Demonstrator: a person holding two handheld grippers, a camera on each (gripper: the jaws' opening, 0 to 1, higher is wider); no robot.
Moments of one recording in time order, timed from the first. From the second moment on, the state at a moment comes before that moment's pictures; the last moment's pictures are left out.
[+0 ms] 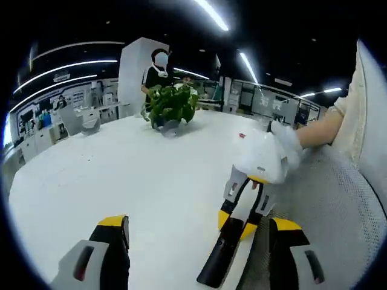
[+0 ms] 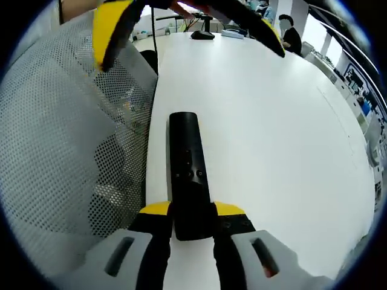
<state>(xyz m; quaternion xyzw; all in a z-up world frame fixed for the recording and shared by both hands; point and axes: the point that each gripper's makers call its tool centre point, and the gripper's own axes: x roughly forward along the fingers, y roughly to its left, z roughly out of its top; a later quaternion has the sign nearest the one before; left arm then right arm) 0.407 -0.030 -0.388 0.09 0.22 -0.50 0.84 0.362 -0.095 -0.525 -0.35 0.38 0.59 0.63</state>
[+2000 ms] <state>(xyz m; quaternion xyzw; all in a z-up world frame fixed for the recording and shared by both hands) 0.390 0.101 -0.348 0.14 0.12 -0.18 0.96 0.433 -0.085 -0.528 -0.34 0.39 0.60 0.62</state>
